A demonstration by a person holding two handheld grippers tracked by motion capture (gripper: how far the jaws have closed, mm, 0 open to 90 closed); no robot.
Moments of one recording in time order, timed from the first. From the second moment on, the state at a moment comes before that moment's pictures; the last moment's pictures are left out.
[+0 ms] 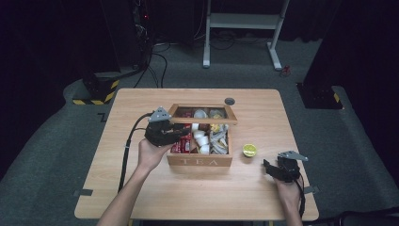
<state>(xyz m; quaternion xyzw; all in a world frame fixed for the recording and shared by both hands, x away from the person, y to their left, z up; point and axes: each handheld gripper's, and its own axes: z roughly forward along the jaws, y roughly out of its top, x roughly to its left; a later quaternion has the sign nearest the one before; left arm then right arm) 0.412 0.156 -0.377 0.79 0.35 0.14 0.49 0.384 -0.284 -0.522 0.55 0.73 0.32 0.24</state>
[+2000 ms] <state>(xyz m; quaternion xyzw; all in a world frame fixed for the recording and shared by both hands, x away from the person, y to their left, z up) 0.379 0.152 -0.437 0.81 0.36 0.11 0.46 0.384 -0.282 -0.523 0.55 0.74 0.31 0.24</state>
